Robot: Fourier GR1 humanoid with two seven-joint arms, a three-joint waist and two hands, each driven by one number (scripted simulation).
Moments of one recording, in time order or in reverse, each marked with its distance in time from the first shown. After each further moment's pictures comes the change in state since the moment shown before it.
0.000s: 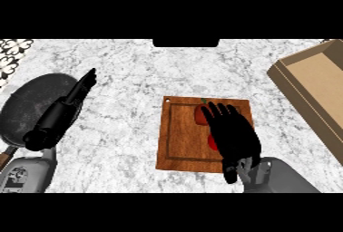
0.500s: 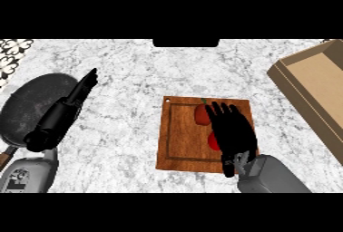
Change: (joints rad) left arm 0.004 -0.031 0.017 -0.023 -0.027 -0.018 0.018; right arm 0.047 0.069 -0.062 0.096 0.143 0.002 -0.072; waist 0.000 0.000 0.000
